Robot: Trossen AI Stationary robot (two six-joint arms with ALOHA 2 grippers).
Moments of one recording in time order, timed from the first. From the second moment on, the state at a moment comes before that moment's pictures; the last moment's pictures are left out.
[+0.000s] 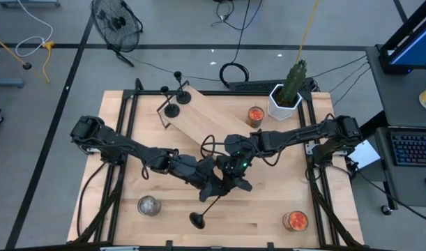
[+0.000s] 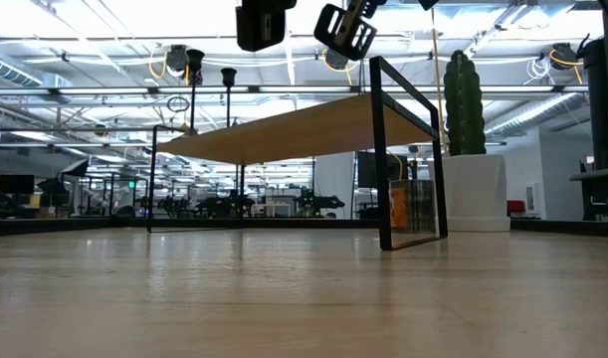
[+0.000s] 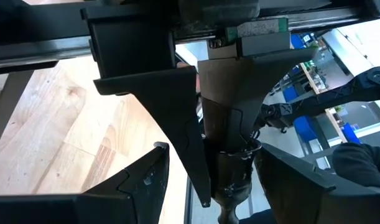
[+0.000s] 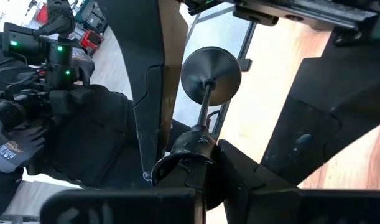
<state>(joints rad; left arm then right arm) -0.30 1.64 1.12 0.23 0.05 -0.87 0.12 1.66 1.27 -0.17 -0.76 0.42</state>
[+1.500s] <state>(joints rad) -0.29 1.68 1.12 0.31 0.18 -0.94 0.11 1.66 1.27 -0.20 -0.80 0.22</state>
